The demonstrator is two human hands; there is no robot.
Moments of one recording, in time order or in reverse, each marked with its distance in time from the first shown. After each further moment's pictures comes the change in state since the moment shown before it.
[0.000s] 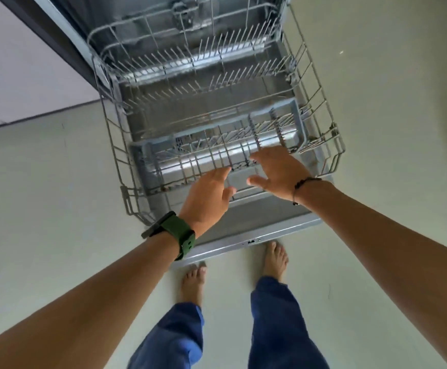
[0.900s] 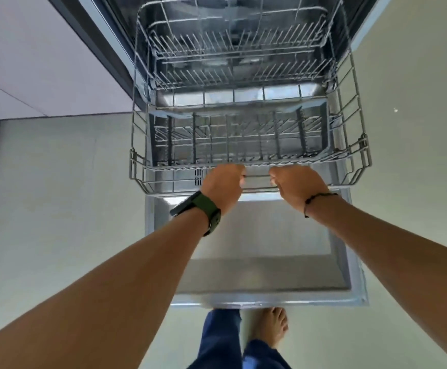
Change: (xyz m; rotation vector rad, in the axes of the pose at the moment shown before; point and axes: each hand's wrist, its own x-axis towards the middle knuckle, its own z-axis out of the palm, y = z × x) left_hand 0.129 -0.026 -0.032 0.021 0.096 -0.222; right_hand 0.124 0.035 -0.034 -0.206 0.080 -0.119
